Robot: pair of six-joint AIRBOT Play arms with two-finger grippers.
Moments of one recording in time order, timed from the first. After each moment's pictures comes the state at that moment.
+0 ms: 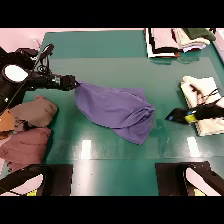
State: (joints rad) left arm -0.14 -1.16 1.13 0.90 -0.93 -1.35; right arm -0.19 -0.99 0.65 -1.02 1.24 1.36
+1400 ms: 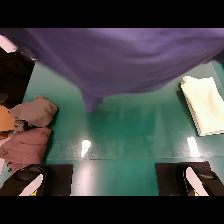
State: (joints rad) left arm -0.13 -0.80 1.98 1.06 -0.98 -1.36; right arm -0.28 -0.69 1.58 -1.07 1.25 1.34
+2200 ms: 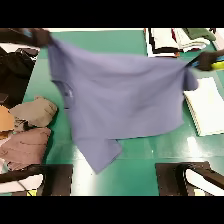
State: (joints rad) left arm -0.13 -1.41 1.76 1.37 -1.10 -1.53; right arm -0.09 -1.14 1.43 -1.16 1.30 1.43
